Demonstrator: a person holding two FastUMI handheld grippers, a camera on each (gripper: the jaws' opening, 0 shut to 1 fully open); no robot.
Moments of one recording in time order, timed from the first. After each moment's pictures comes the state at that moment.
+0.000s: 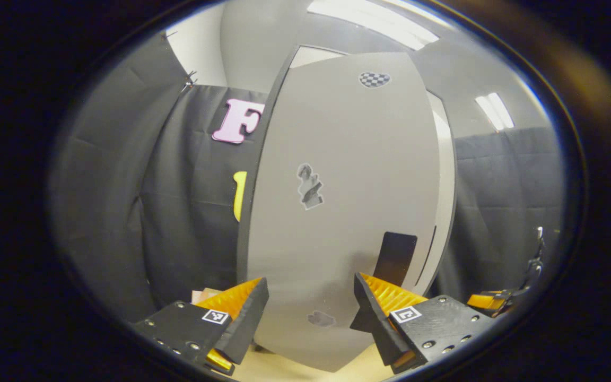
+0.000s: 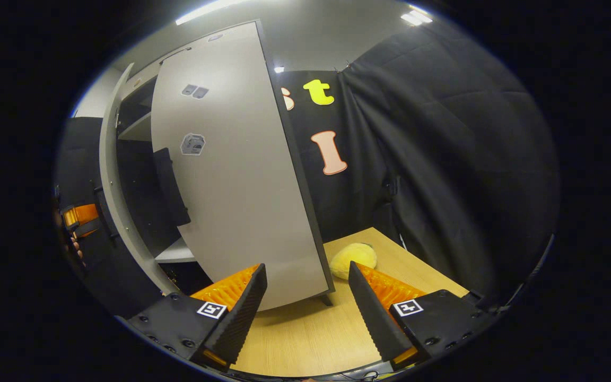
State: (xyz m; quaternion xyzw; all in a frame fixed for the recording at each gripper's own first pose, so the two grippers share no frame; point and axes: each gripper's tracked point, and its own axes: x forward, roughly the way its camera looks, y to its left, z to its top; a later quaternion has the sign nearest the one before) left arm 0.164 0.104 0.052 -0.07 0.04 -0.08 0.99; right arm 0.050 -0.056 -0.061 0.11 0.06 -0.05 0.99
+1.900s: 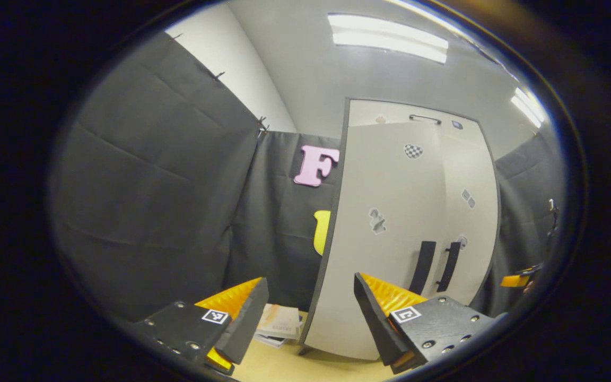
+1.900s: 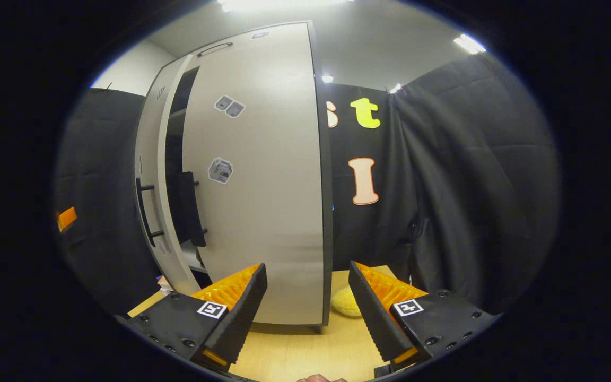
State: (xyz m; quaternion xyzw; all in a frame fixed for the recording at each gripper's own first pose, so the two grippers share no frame) left arm 0.019 0.188 0.084 -0.05 -0.07 0.15 0.99; right arm 0.079 -0.056 0.032 0.00 0.02 0.00 1.00
